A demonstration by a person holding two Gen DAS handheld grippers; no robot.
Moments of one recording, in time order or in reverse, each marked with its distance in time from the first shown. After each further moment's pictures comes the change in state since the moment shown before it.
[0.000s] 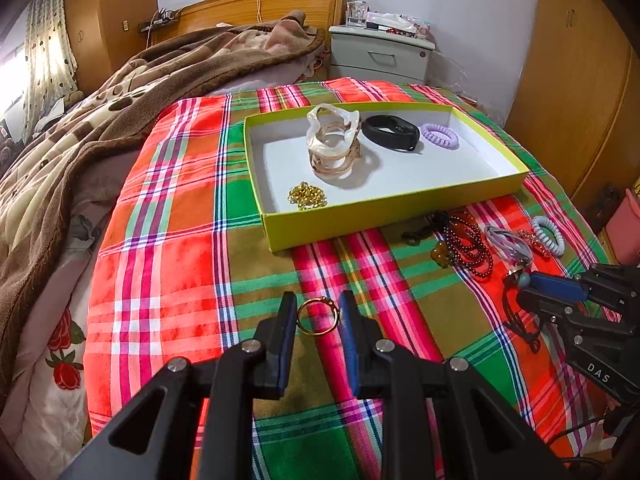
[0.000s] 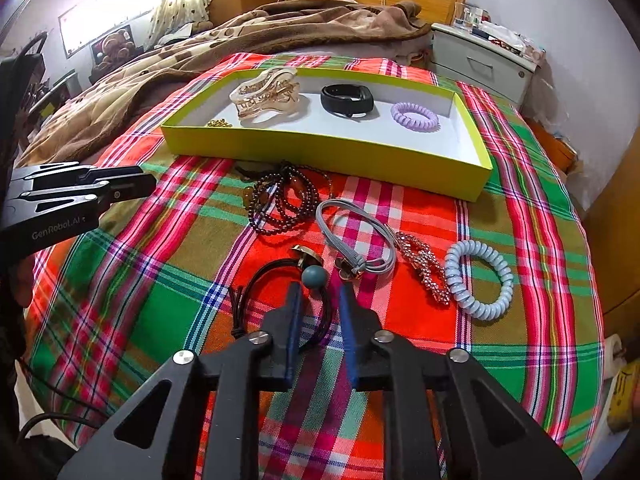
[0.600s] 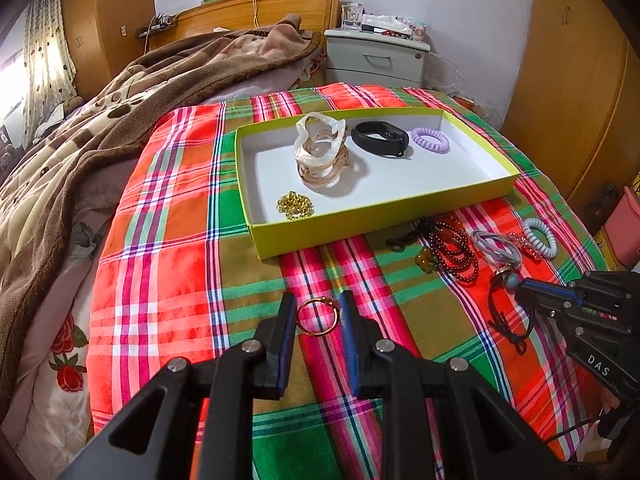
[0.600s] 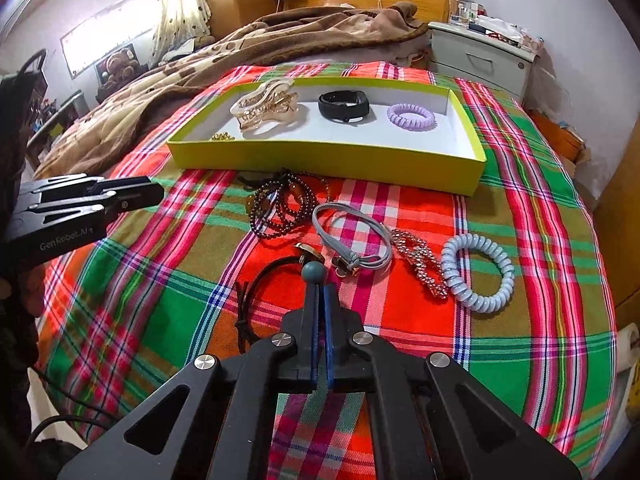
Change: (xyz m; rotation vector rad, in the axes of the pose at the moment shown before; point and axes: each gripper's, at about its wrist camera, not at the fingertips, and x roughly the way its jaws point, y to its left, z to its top) left arm -0.008 -0.010 0.004 0.011 -0.010 0.003; right arm -0.009 -0.012 -0.005 0.055 -0.033 0.064
